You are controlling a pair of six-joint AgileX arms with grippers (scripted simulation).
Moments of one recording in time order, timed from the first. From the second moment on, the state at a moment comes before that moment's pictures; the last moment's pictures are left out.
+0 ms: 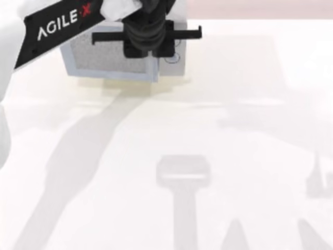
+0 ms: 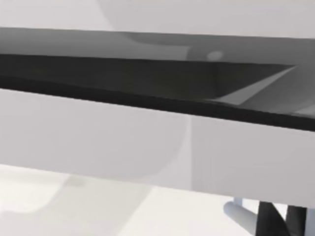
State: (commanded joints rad) left arm -0.58 2.14 1.94 -0.92 -0.28 -0.52; right arm 0.00 0.00 0.00 0.00 0.00 0.00
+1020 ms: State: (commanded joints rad) left arm -0.58 2.11 1.88 -0.89 -0.26 -0.48; right arm 0.00 0.00 0.00 0.00 0.00 0.00
